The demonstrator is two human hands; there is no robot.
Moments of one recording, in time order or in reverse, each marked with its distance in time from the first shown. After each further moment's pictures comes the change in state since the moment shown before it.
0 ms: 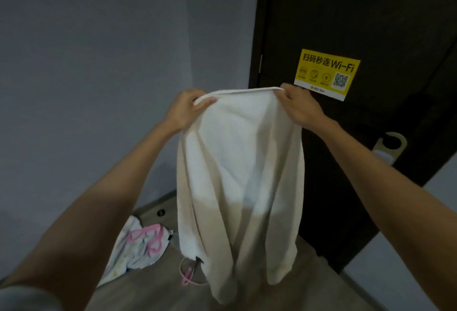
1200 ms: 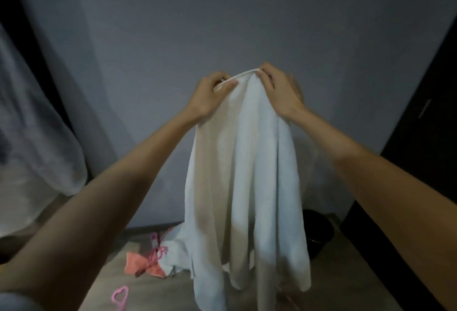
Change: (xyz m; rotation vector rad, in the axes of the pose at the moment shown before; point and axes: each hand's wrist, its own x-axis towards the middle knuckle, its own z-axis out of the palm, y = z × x) left_hand -0.152 -0.097 -0.371 0.138 0.359 -0.197; right_hand 0.033 -0.449 0.167 0.353 0.042 -0.543
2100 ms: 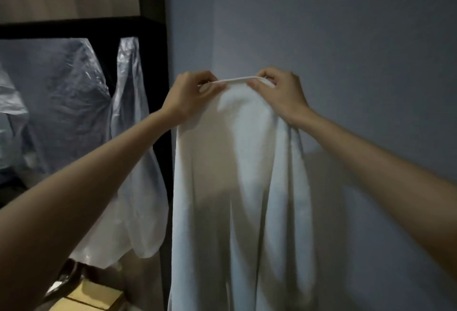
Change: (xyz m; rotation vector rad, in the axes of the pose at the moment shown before) left_hand 0.150 -0.195 -0.276 0.665 0.441 -0.045; right_hand 0.316 -0.141 0.267 0.638 -0.056 -0.377
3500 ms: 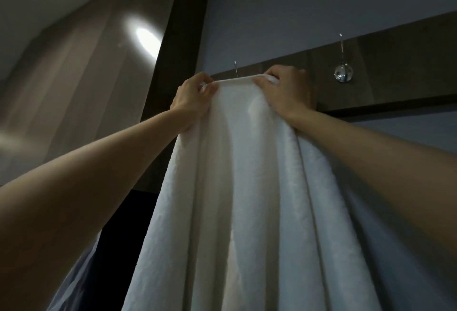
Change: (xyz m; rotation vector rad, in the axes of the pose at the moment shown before) left_hand 0.477 -0.206 -0.051 -0.067 0.447 0.118; right_hand 0.515 0.015 0.124 -0.174 0.544 -0.441
